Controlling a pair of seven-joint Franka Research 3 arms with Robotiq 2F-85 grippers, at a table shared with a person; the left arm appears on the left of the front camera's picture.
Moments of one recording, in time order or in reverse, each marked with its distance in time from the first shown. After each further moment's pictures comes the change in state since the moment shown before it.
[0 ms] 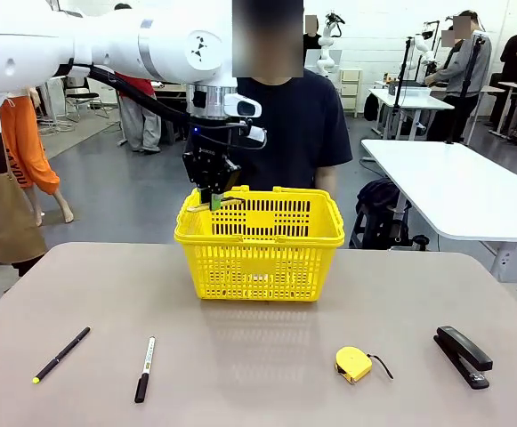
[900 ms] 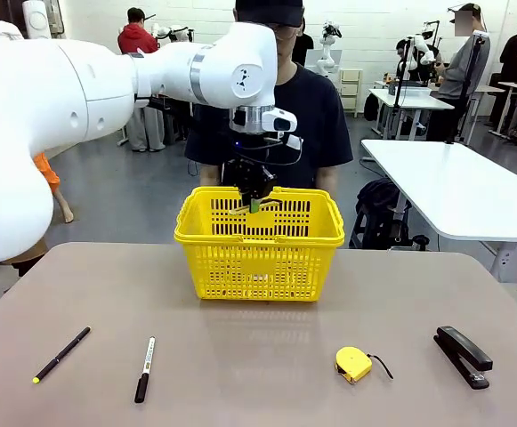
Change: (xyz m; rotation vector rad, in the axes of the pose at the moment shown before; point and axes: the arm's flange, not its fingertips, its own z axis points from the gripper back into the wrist) left arm 0.087 -0.013 -0.033 0.013 -0.077 -0.097; right arm 0.000 0.000 0.000 0.000 0.000 0.000
